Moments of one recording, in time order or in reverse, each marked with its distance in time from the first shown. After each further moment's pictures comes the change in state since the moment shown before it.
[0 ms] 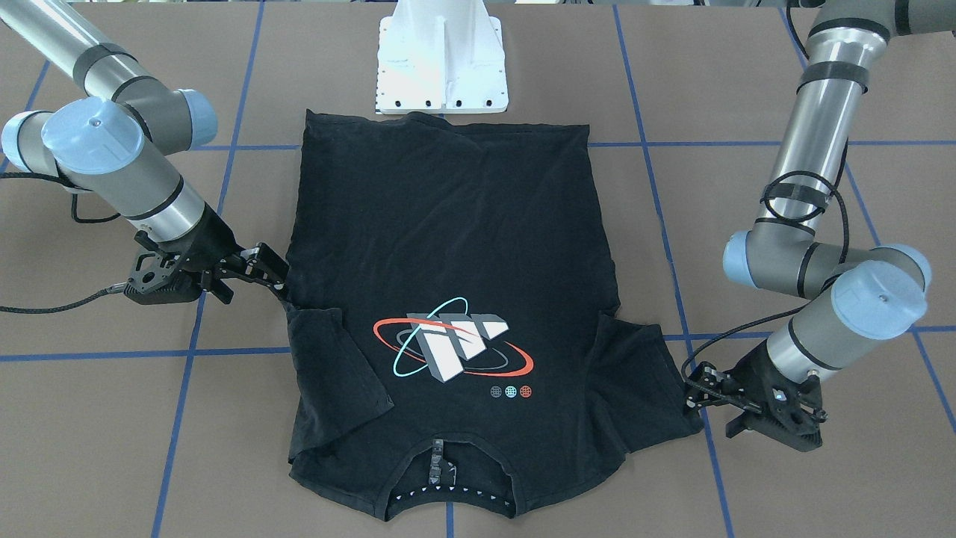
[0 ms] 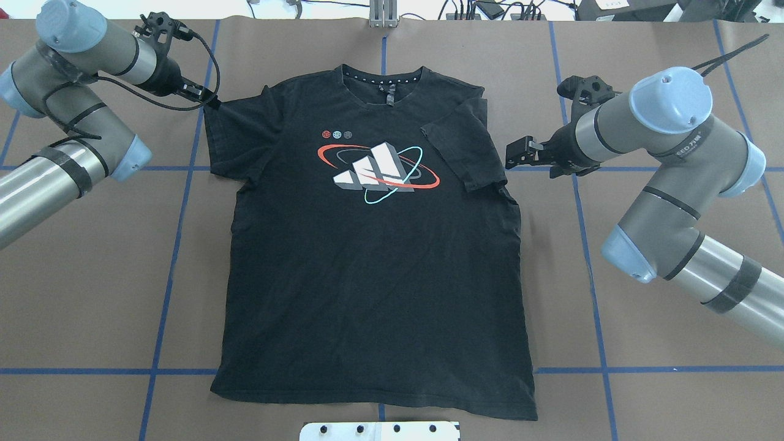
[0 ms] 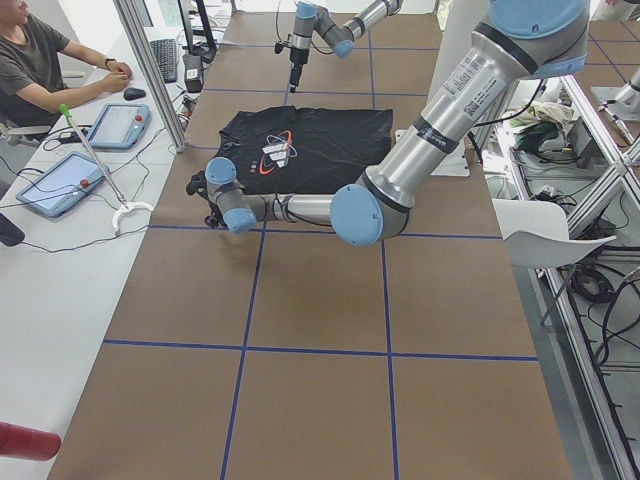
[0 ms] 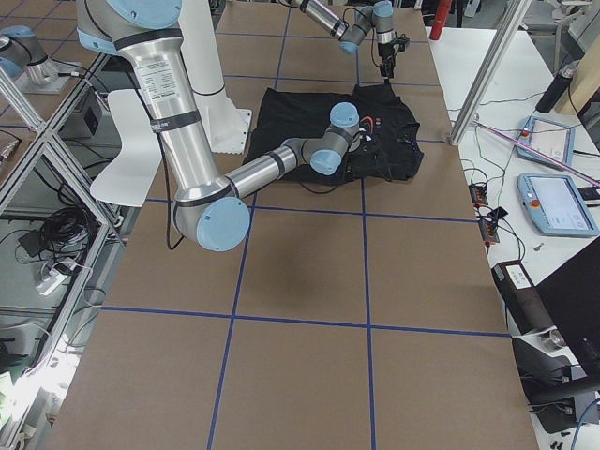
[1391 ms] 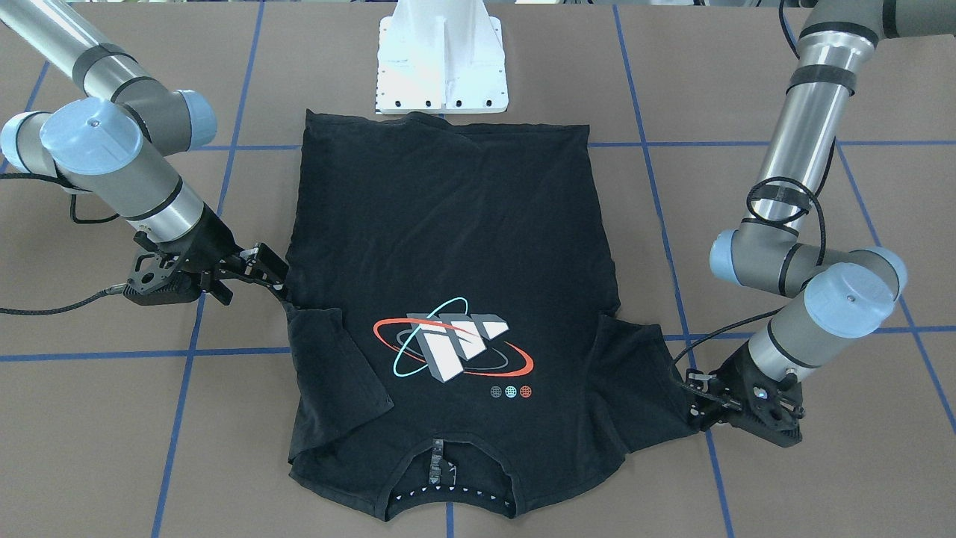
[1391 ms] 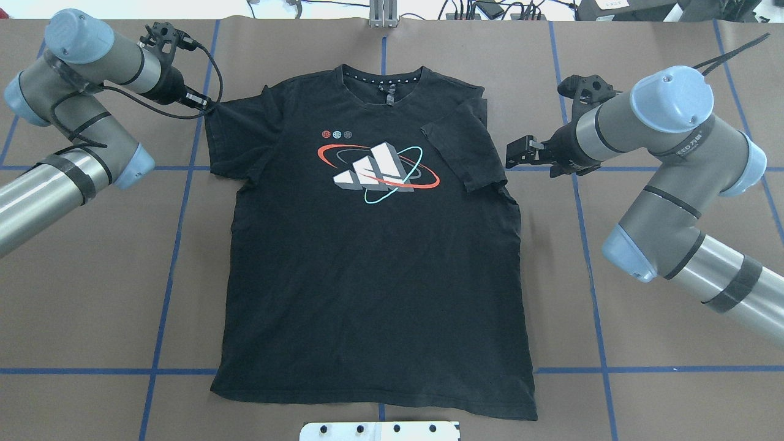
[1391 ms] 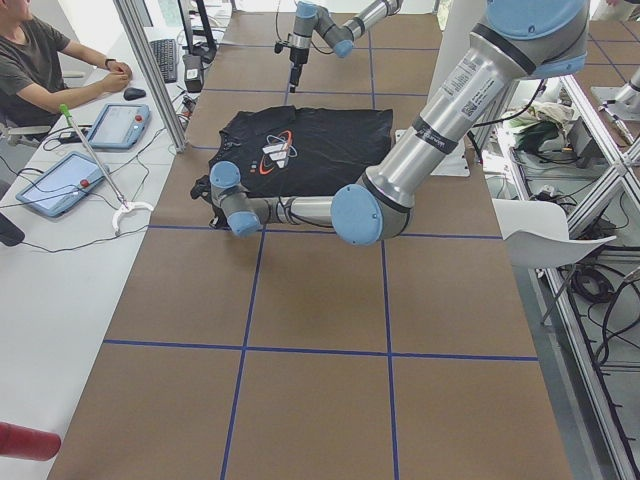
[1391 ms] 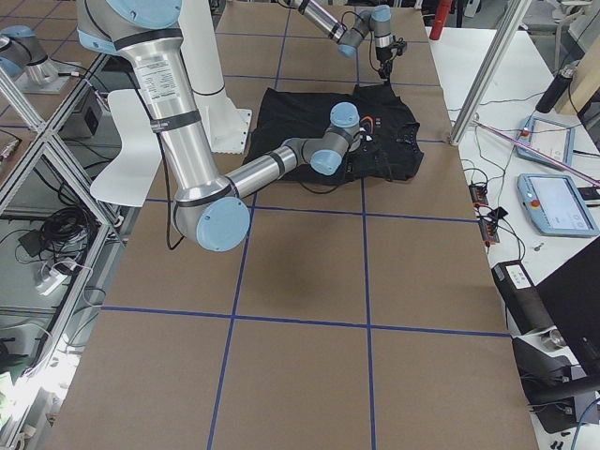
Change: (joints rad) left arm 0.011 0.003 0.016 -0.008 0.020 0.000; right arm 0.002 -0.001 0.000 0.001 0.003 -0.001
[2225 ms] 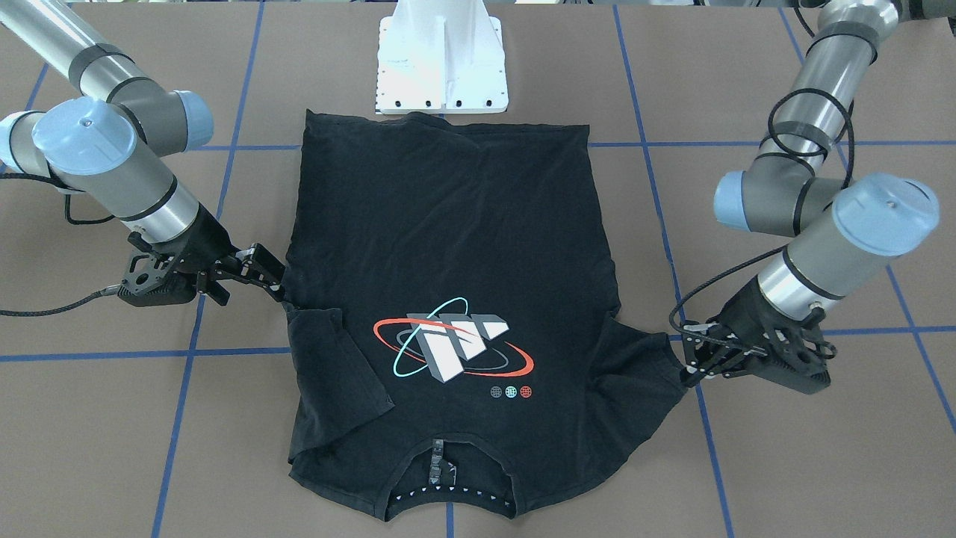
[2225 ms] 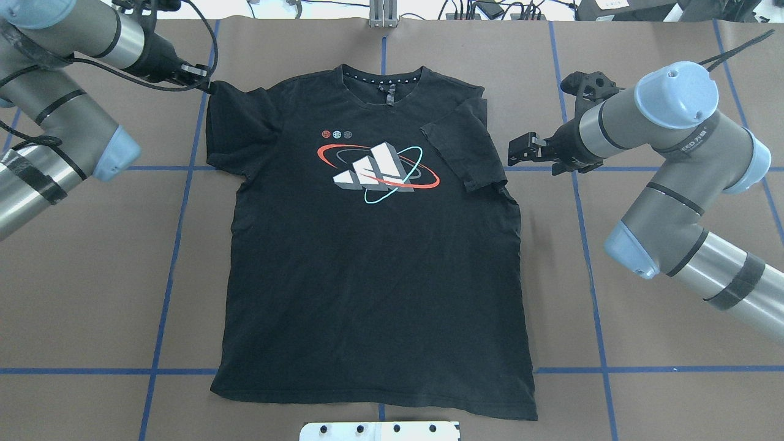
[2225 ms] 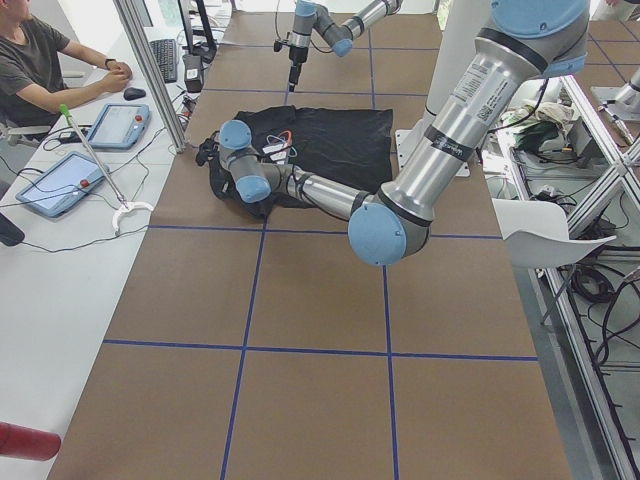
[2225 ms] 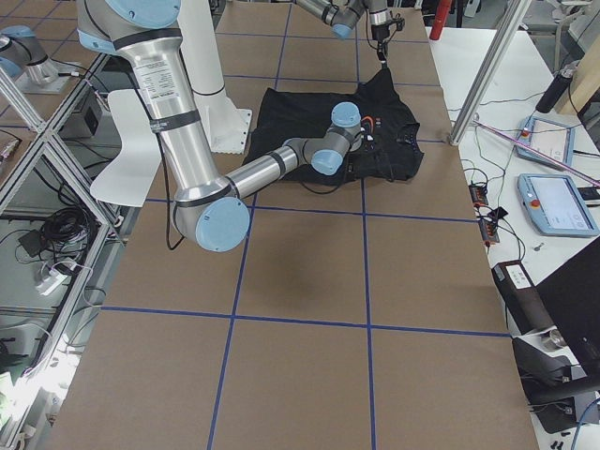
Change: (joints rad) left arm -0.001 0.100 -0.480 0.278 -0.035 -0.281; right arm 0.011 0.000 0.002 0.000 0.010 -0.001
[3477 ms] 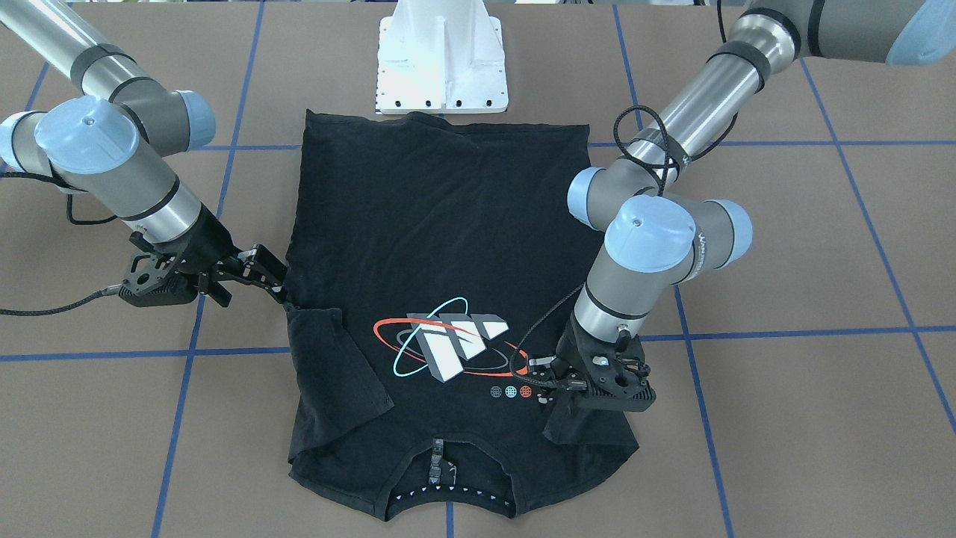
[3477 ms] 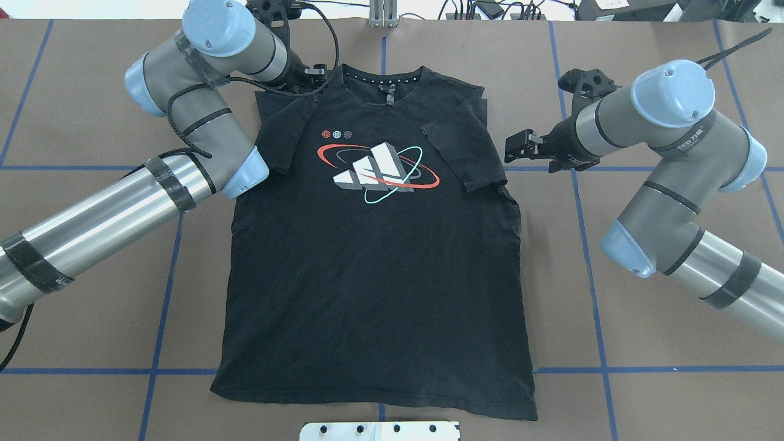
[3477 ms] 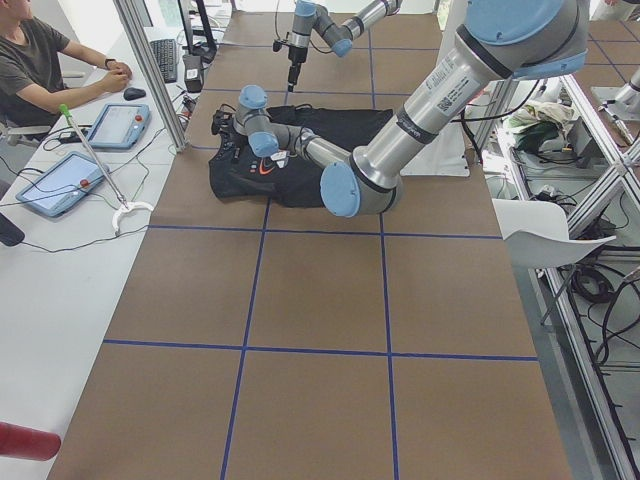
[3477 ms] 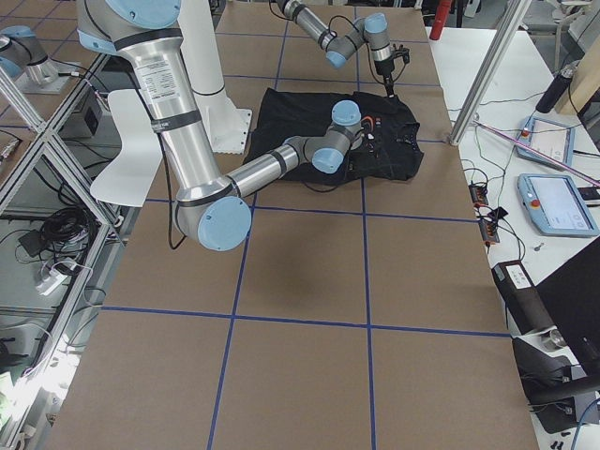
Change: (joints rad) left arm 0.163 -0.258 0.175 0.076 0.288 -0.226; right arm -0.005 0.015 0.000 -0.001 -0.015 0.029
